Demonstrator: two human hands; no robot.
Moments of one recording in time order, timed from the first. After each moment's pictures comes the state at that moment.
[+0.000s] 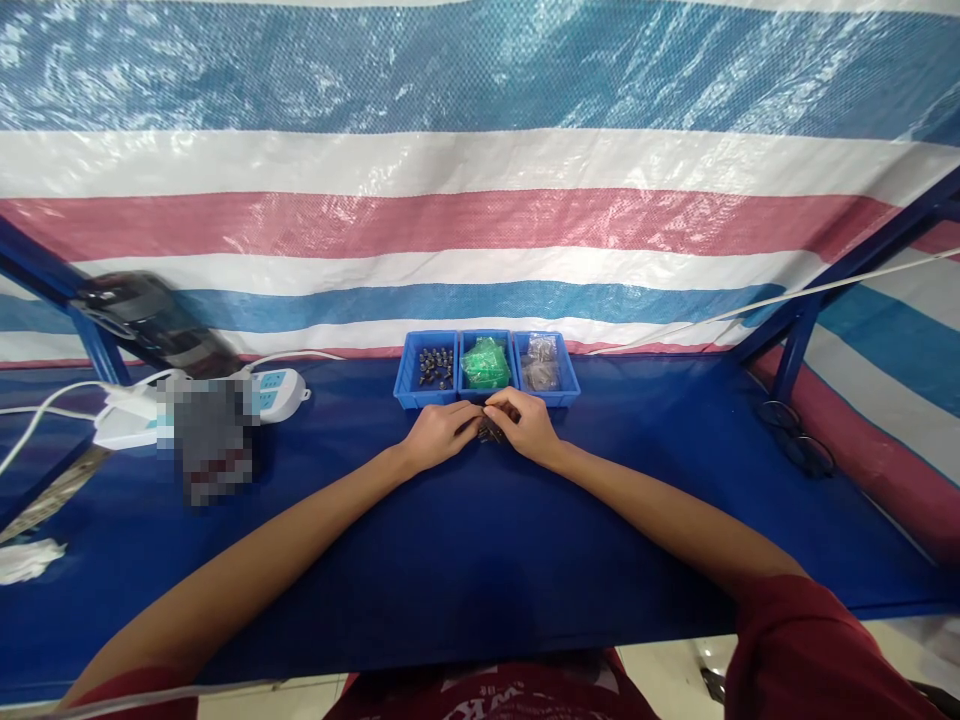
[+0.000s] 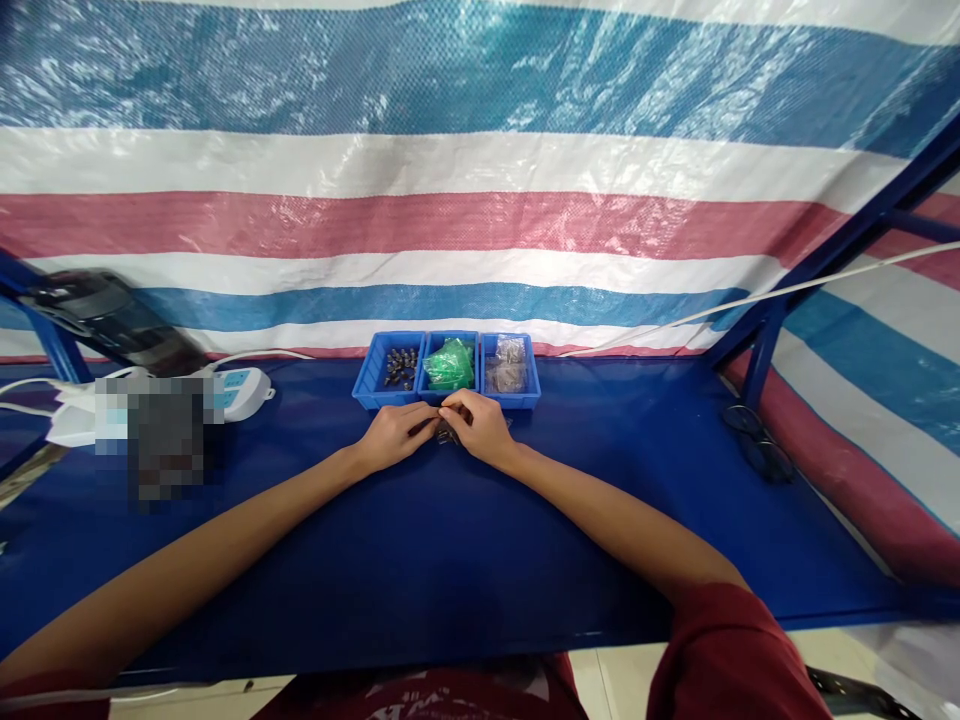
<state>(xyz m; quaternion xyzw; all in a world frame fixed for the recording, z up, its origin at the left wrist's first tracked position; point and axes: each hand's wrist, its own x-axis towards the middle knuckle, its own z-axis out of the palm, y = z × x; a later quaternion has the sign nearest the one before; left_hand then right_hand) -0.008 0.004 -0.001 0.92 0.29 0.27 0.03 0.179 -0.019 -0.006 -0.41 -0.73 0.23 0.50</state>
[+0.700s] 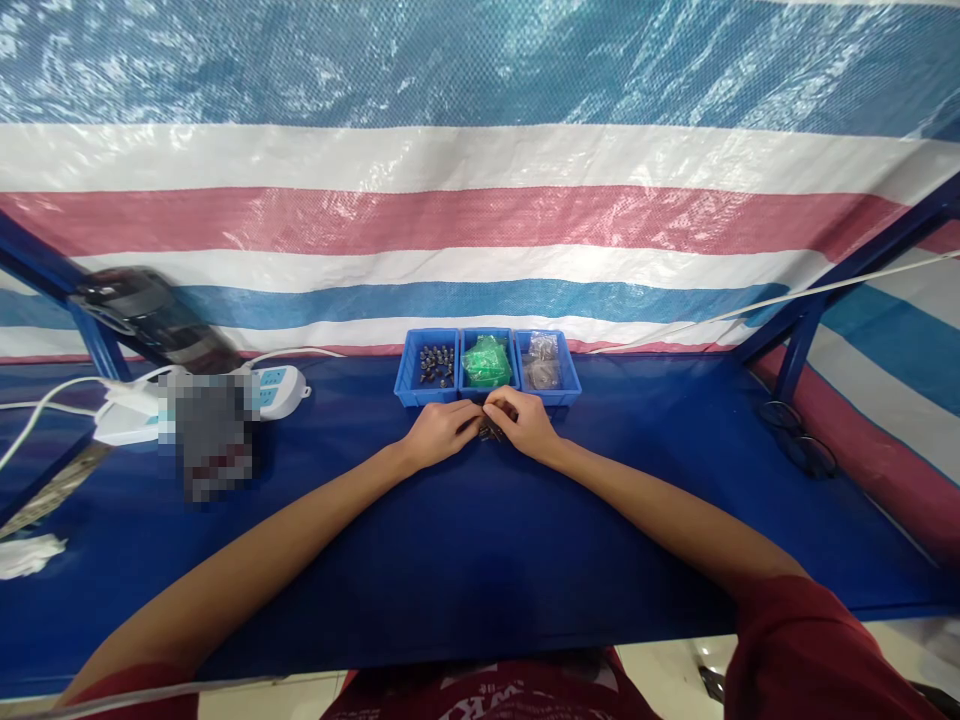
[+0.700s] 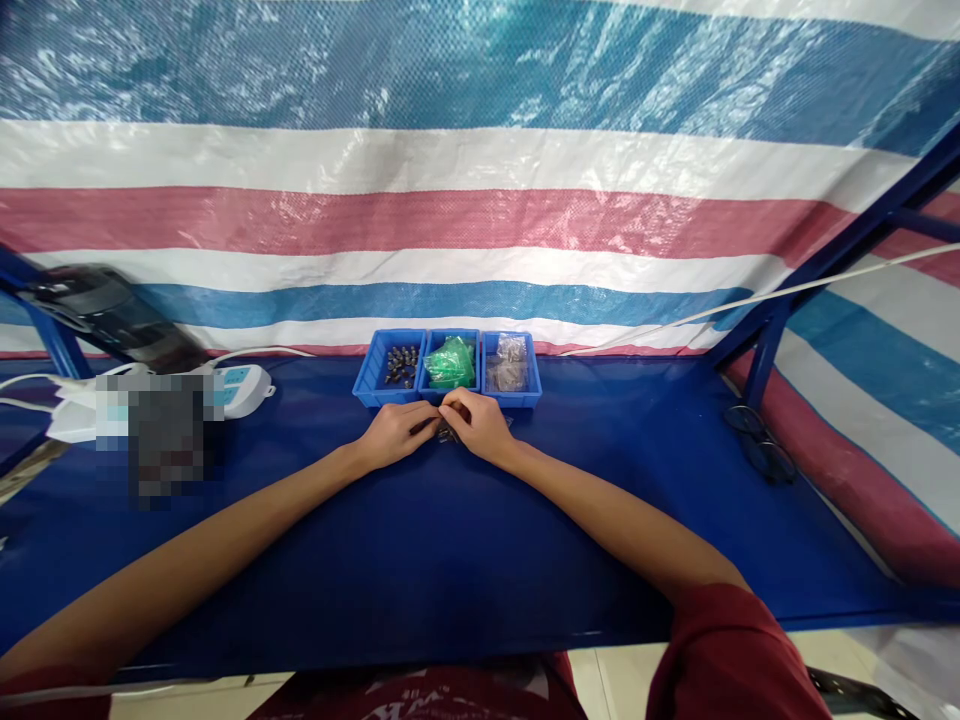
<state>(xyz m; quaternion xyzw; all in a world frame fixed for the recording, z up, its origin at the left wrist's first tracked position) -0.008 0.005 -0.001 0.92 0.29 0.25 0.05 0.180 -0.016 -0.005 -0.41 -0.75 0.24 0.46</state>
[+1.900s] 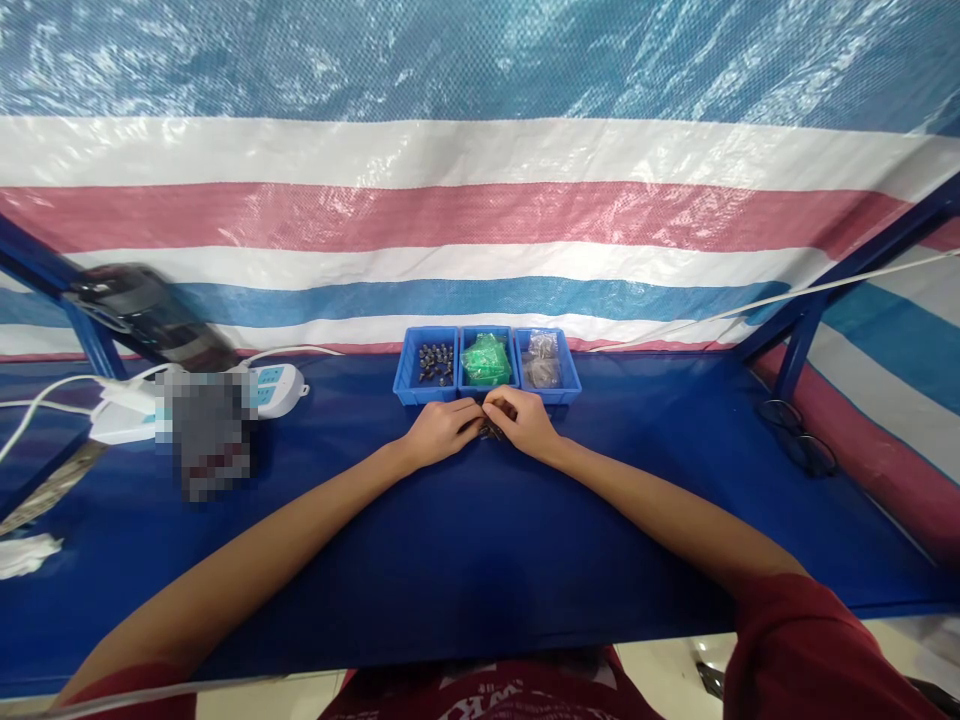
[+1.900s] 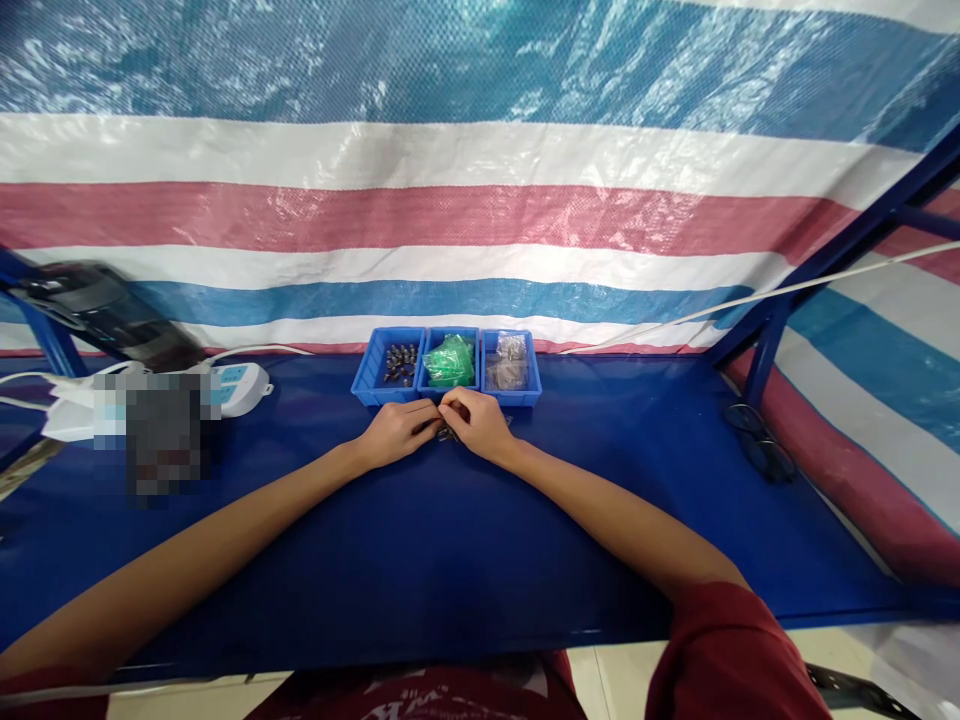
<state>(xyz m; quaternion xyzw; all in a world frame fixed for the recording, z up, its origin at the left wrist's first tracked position) -0.007 0.007 -0.002 0.94 0.28 0.21 0.03 0.180 -0.016 -0.004 -0.41 -0.76 0.22 0.45</state>
